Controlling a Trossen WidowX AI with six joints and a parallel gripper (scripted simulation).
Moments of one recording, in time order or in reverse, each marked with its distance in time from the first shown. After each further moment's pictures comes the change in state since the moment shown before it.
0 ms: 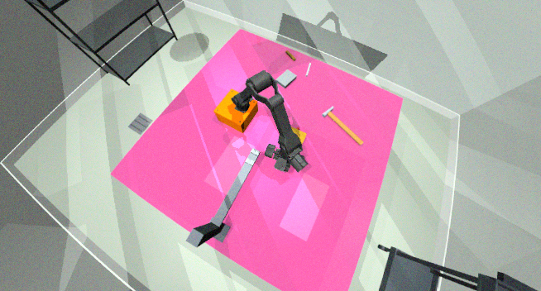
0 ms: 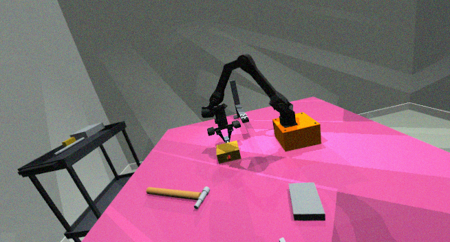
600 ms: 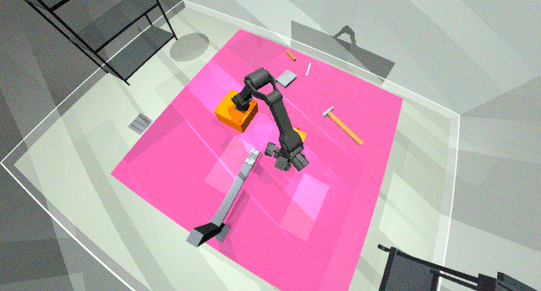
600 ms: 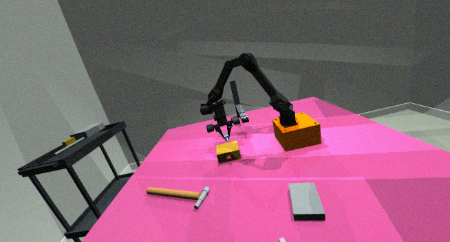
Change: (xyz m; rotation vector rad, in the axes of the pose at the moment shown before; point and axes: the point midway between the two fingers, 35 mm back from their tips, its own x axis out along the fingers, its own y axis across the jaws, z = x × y) arm -0.020 -0.001 0.000 -0.004 0.009 -0.014
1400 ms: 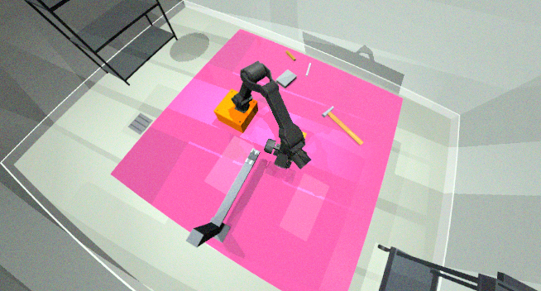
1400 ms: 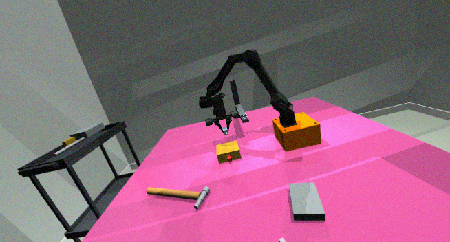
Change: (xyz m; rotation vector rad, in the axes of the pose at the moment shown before) arm -0.038 -0.003 -0.002 0.000 -0.001 0.002
